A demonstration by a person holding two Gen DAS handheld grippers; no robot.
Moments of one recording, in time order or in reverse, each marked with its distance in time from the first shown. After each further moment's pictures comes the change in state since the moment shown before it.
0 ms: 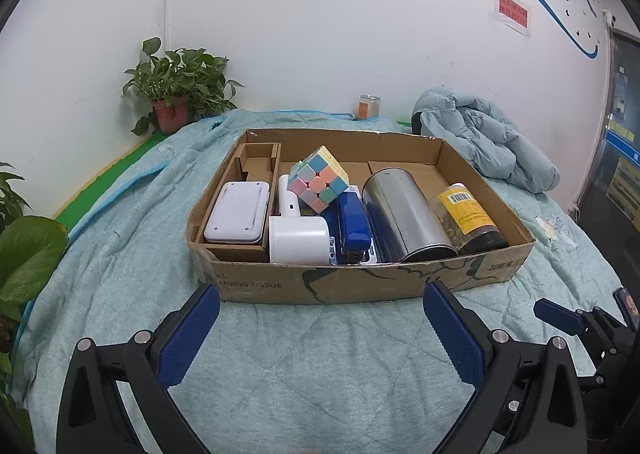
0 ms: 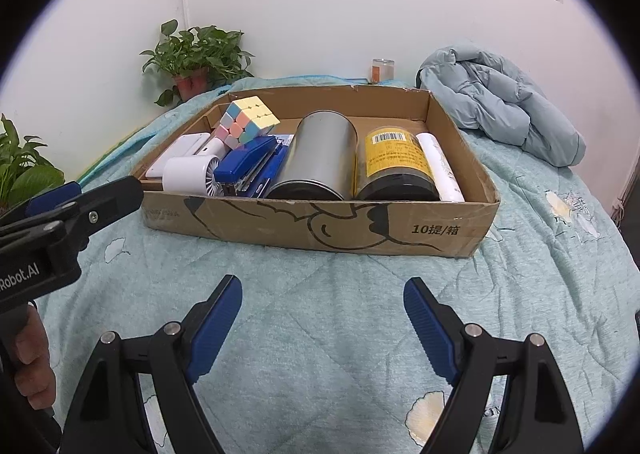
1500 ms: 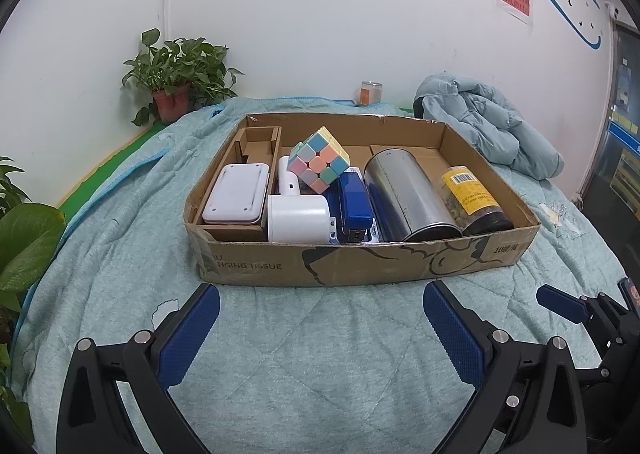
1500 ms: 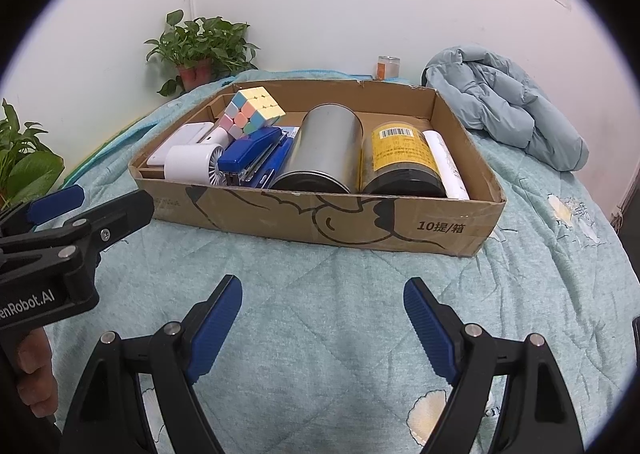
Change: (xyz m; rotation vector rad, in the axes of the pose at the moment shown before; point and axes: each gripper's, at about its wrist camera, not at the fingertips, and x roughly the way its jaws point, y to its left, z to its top) left arm 0.010 0.003 -0.009 0.020 0.046 0.005; right arm 0.005 0.003 -0.002 -0.036 0.017 0.003
